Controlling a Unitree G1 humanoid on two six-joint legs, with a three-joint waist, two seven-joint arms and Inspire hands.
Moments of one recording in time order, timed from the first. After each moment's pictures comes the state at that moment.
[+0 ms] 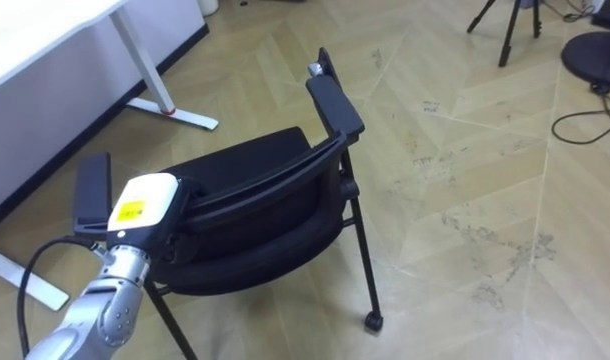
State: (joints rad) left arm -0.07 0.31 -0.29 0.43 0.88 -0.05 0.35; right arm 0.01 -0.27 -0.18 1.13 -0.10 -0.05 -0.28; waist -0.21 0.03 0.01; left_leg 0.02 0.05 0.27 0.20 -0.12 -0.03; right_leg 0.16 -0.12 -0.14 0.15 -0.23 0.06
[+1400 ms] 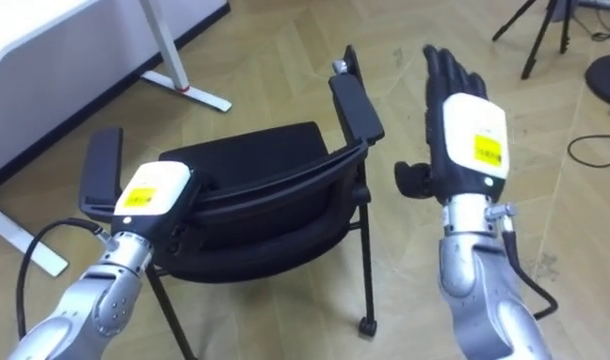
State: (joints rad) left arm -0.08 0.35 -0.32 0.31 0.92 -0.05 0.22; right arm -0.06 -0.38 0.12 0.08 -0.79 -0.06 -0.37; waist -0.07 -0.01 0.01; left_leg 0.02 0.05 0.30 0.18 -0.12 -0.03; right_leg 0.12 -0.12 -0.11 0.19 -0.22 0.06
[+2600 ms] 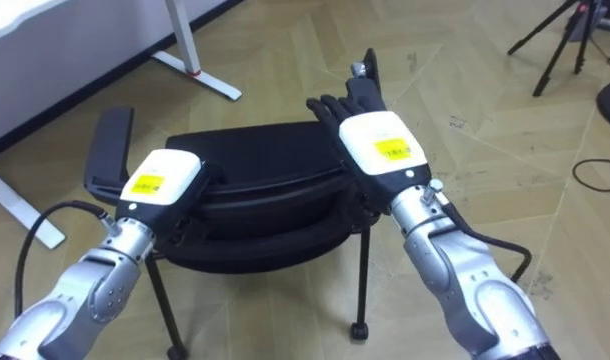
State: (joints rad) left arm -0.13 0.39 -0.32 0.32 0.96 -0.14 0.19; right arm -0.13 -0.47 0.30 0.10 -0.97 -0.12 -0.03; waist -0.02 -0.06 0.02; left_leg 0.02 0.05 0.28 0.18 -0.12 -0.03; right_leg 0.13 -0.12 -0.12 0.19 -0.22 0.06
